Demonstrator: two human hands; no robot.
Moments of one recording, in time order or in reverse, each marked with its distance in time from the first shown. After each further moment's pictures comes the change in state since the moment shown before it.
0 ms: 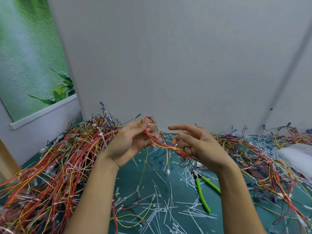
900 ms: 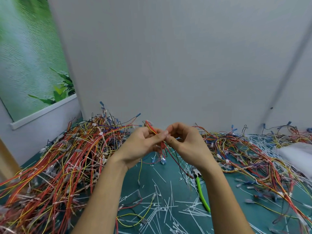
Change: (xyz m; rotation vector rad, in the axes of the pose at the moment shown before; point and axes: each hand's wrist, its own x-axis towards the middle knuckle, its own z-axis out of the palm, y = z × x) left_hand 0.011 -0.025 0.012 0.293 0.145 -0.067; right_hand 0.016 0.006 0.032 -0.321 0.226 -0.151
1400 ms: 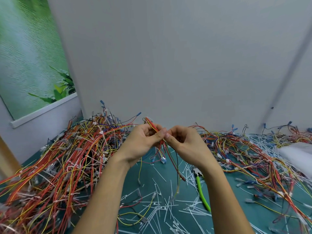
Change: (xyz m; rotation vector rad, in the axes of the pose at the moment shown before) left_hand 0.005 -0.005 0.000 0.000 0.021 0.094; right_hand 0.000 0.003 -0.002 -0.188 -0.033 0.041
